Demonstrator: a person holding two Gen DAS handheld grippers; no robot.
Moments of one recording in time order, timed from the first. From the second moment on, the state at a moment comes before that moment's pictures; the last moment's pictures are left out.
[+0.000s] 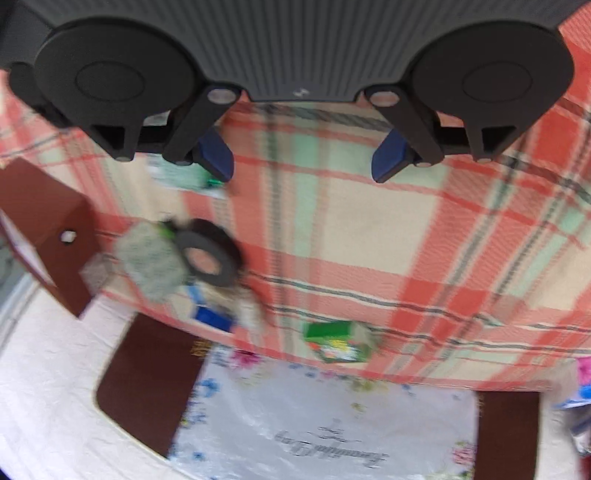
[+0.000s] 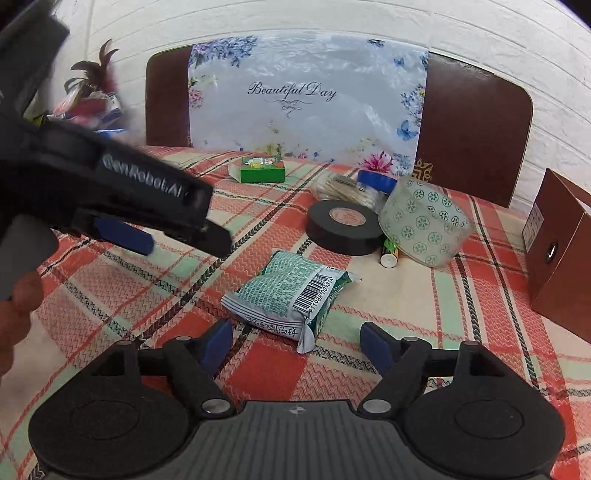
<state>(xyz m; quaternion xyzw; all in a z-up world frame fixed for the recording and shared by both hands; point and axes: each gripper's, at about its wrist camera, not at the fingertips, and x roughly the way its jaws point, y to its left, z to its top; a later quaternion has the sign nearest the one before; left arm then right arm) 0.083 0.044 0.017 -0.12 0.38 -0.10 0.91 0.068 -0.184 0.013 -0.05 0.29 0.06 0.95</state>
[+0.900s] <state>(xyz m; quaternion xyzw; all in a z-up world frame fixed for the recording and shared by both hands) 0.059 -0.190 0.015 -0.02 0.45 -0.37 0.81 -0.021 -0.317 0.021 -0.02 0.29 -0.12 0.95</state>
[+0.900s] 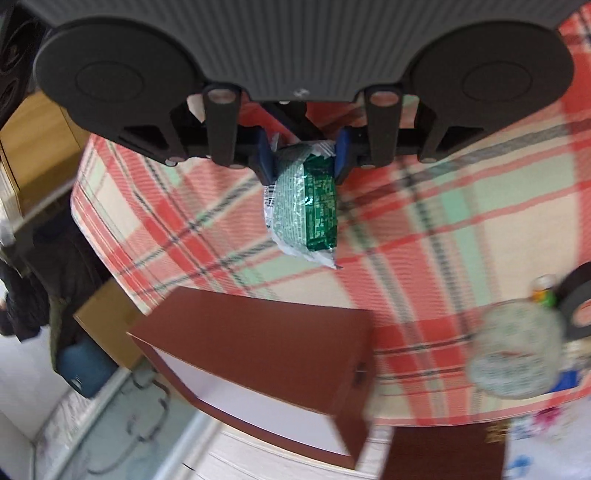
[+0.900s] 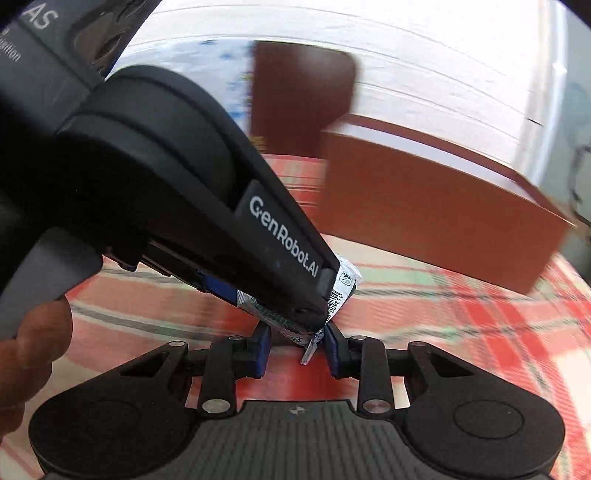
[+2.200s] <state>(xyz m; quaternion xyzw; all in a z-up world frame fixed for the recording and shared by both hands) 0.090 -0.351 0.090 0.10 0.31 -0.40 0.86 0.006 -0.462 0.067 0.02 0.12 -0.31 0.94</state>
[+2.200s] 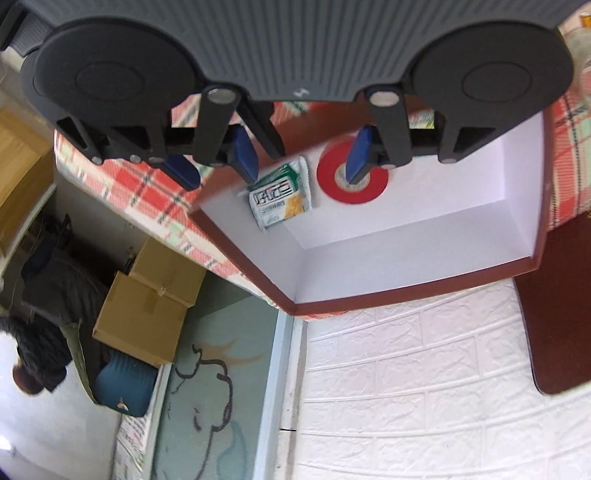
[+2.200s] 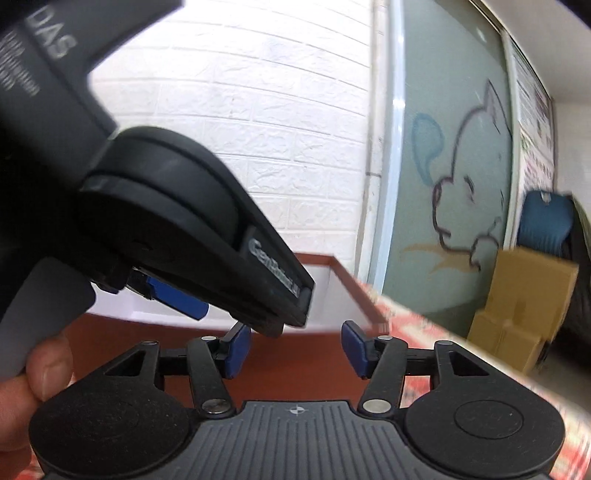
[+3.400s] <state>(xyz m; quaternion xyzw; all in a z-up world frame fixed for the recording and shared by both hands) 0.065 -0.169 0.005 0.10 0.40 -0.21 0.89 0.000 -0.337 0.012 0.05 0.31 -0.17 0.94</state>
